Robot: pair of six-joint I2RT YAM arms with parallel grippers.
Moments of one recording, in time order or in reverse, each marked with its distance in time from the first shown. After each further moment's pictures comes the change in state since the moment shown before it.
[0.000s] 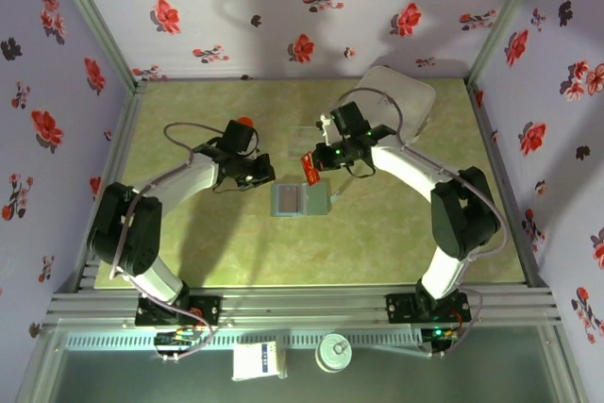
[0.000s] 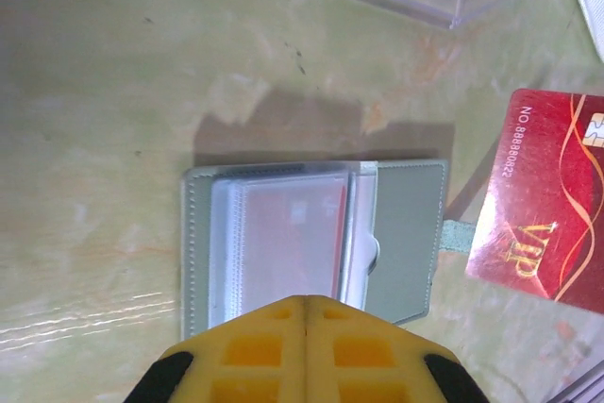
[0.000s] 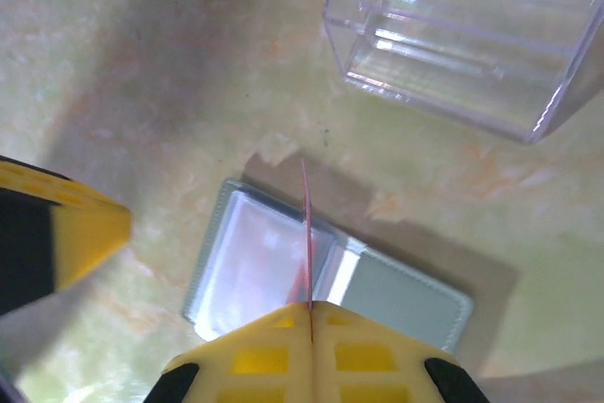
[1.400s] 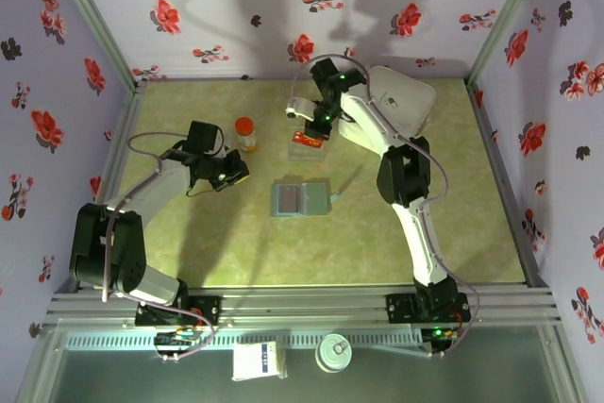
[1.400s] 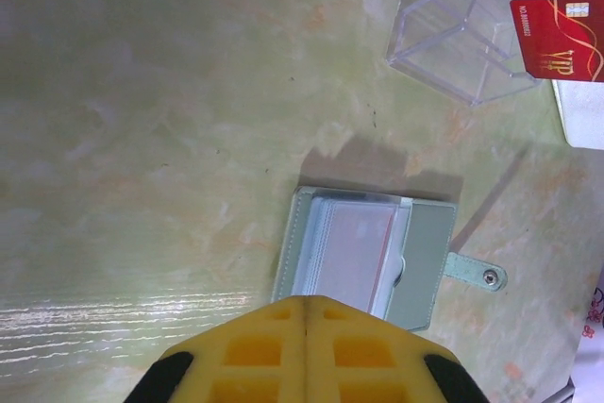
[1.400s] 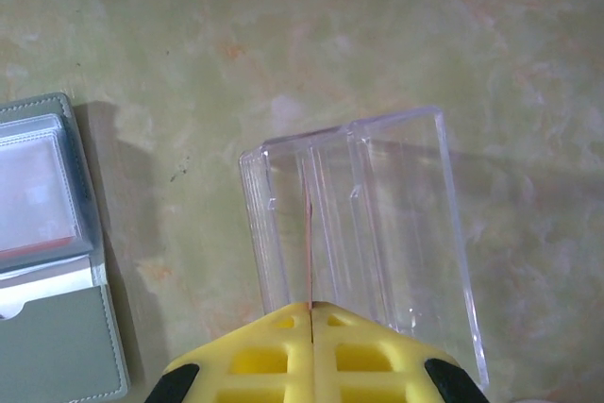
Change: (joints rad) left arm 0.194 -0.132 -0.098 -0.017 0.069 0.000; right arm -0.056 0.673 1.081 -0.681 -0.001 -1.153
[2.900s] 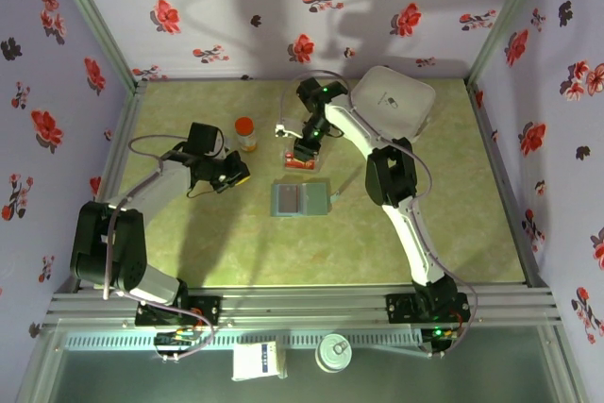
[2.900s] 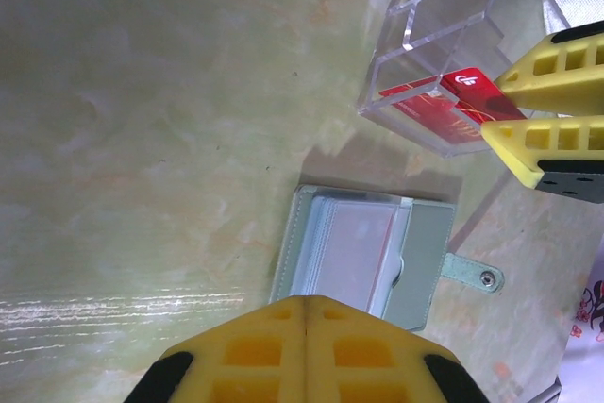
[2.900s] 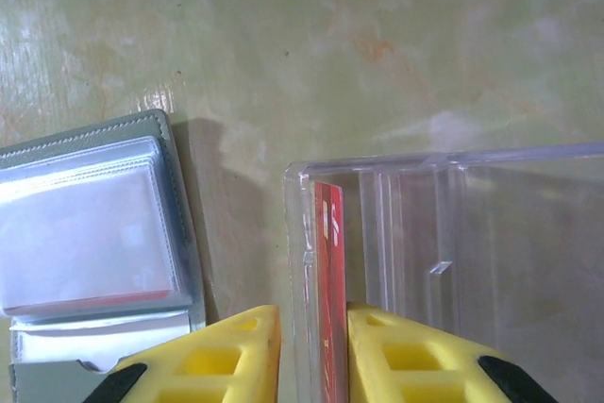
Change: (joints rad) left arm 0.003 0.011 -0.017 0.030 0.019 -0.023; right arm 0.060 0.099 0.001 -0.076 -0.090 0.061
